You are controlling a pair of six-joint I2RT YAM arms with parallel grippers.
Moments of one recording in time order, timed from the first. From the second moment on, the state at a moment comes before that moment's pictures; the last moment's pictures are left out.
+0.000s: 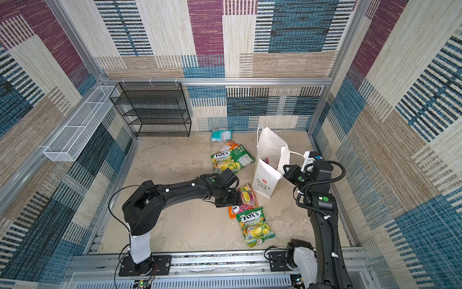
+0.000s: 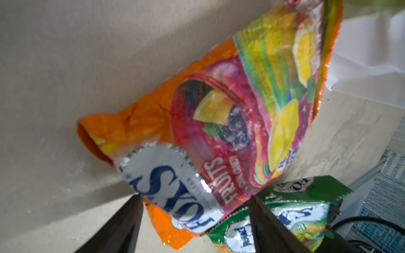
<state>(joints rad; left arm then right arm) -0.91 1.95 1.34 -0.57 0.21 -0.86 -0.22 0.86 0.78 -0.42 -0.54 0.61</state>
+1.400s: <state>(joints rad) -0.91 1.49 1.37 -0.64 0.05 -0.89 -0.22 0.87 0.79 -0.41 -0.56 0.61</state>
